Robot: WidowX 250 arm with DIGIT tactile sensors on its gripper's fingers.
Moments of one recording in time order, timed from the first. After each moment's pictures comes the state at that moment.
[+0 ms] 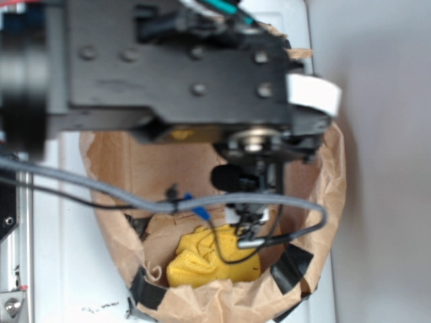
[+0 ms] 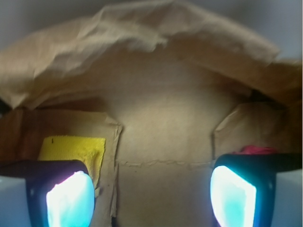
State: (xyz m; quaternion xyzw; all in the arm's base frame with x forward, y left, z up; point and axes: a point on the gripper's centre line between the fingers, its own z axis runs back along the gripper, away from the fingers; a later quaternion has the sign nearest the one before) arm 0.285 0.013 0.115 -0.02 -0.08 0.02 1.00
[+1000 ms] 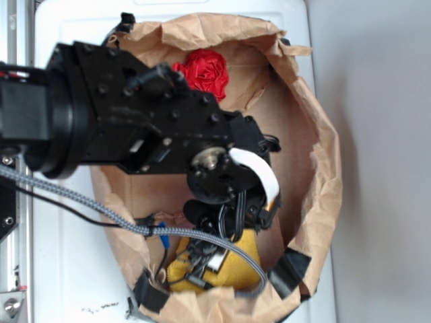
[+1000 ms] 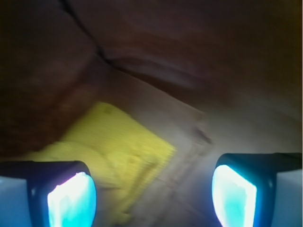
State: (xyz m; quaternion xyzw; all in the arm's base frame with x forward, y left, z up) arm 0.288 -0.035 0.074 -0.14 -0.16 -0.25 0.95
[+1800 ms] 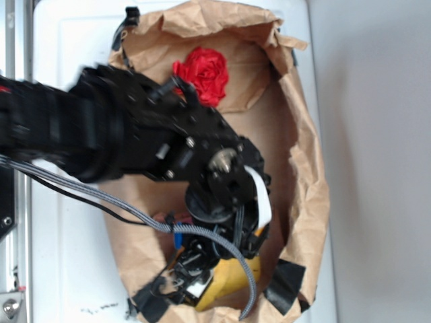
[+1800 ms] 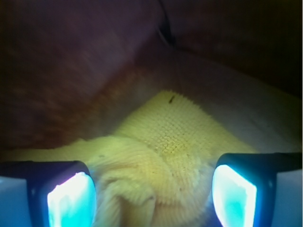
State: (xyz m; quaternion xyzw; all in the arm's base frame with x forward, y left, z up) arm 0.278 -0.066 0.035 -0.20 -0.12 -0.30 0.92
